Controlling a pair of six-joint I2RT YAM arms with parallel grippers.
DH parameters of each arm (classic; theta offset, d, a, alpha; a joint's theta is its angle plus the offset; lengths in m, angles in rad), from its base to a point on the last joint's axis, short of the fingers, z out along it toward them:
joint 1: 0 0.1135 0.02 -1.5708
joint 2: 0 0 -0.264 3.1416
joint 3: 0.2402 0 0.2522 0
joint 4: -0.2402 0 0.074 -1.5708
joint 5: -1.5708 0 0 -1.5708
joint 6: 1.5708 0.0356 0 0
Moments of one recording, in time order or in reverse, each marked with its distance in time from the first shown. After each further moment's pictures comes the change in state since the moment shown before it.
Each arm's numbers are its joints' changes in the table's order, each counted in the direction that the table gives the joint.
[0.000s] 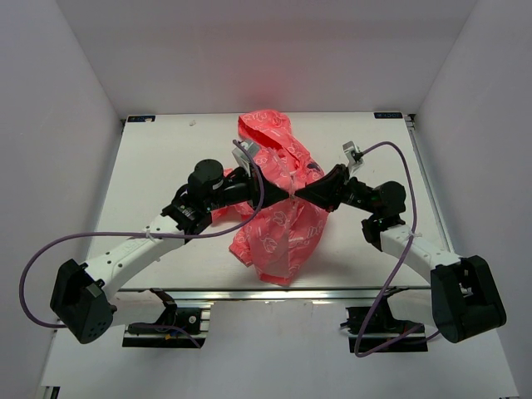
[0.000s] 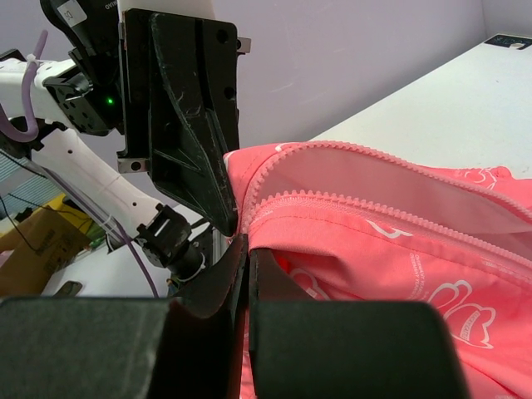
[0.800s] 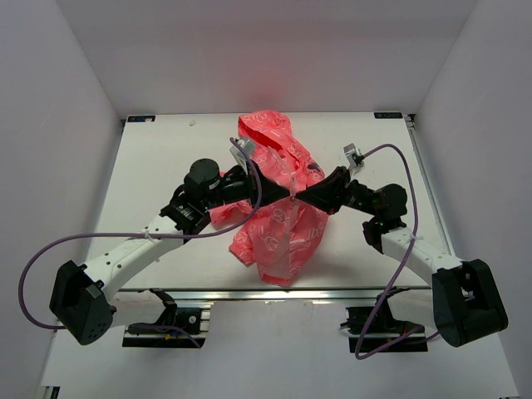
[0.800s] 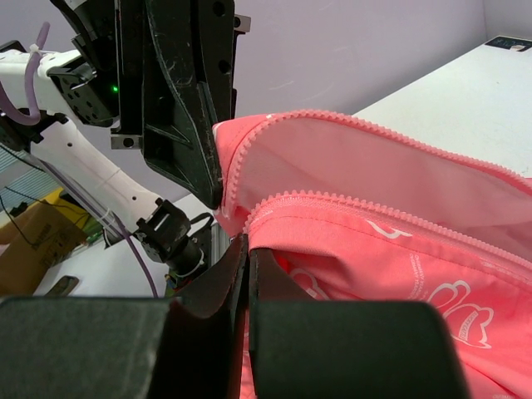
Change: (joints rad) left arm 0.013 -0.011 -0.007 0.063 -0.042 -0.047; right arm 0.000 -0.025 -0.021 0.000 0.007 -0.015
